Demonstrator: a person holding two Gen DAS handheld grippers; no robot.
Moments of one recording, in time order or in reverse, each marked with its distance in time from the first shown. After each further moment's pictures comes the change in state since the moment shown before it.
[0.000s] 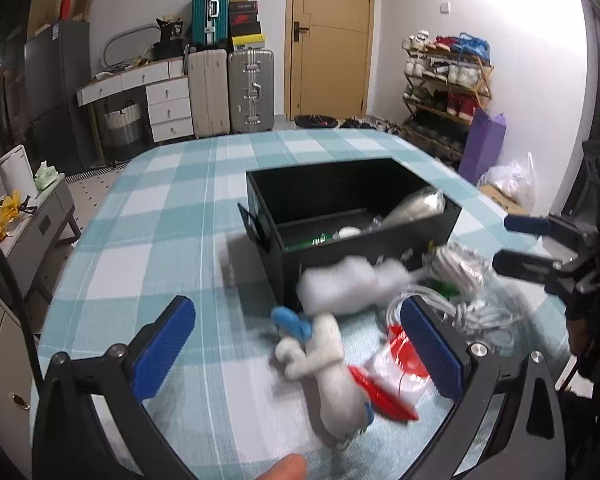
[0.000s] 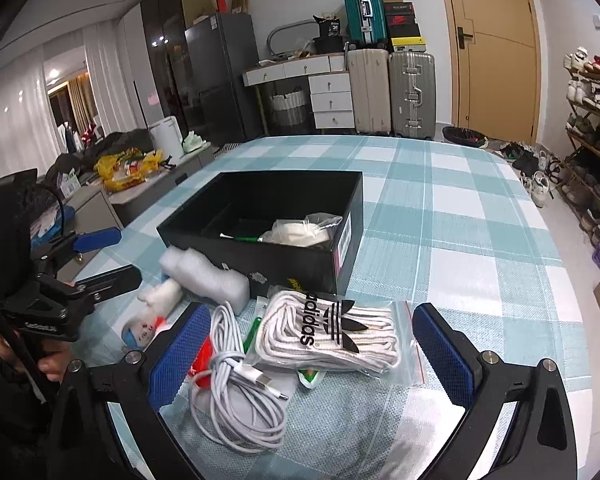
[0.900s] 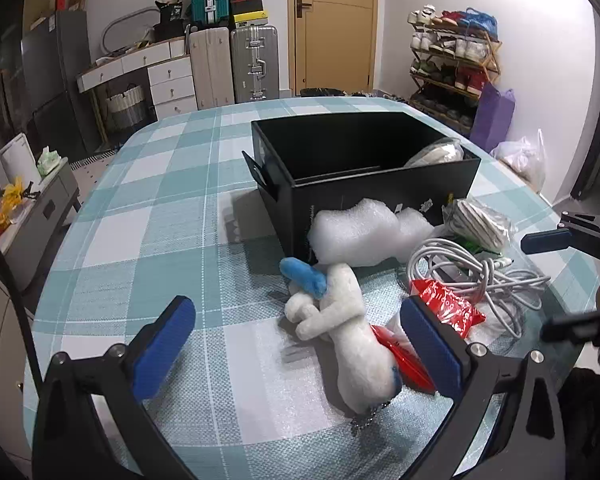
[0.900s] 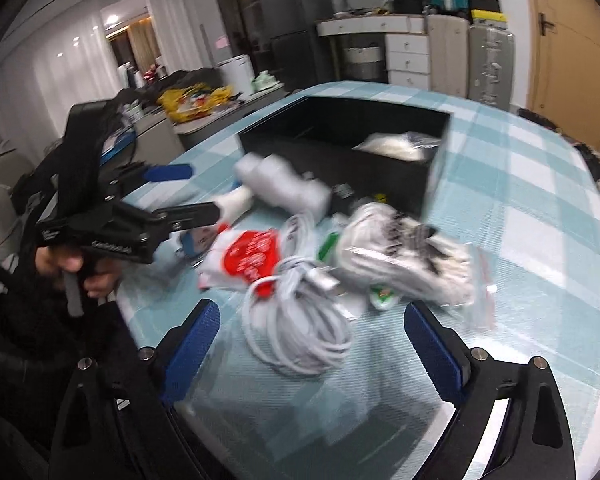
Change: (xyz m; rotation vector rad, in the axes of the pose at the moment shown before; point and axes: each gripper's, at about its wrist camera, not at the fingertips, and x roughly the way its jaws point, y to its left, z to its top) left arm 0.016 0.000 -0.021 0.020 0.079 0.035; right arm 0.004 0.028 -0.037 -0.176 0.197 0.259
